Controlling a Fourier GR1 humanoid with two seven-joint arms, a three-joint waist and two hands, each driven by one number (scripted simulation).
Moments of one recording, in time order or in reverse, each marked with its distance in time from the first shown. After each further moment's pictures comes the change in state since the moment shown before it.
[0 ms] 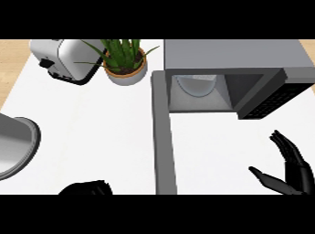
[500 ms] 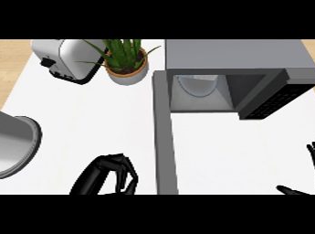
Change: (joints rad) left arm -0.241 -0.036 -0.072 0.193 -0.085 0.196 0.028; right arm 0.090 -0.101 -0.084 -0.041 -0.086 0.117 0.011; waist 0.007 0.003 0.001
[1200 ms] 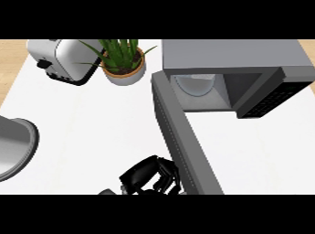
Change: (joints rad) left arm -0.306 -0.002 -0.301 0.374 -0.055 0.000 0.157; right arm 0.055 -0.060 -0.008 -0.046 -0.044 0.059 0.015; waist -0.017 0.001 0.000
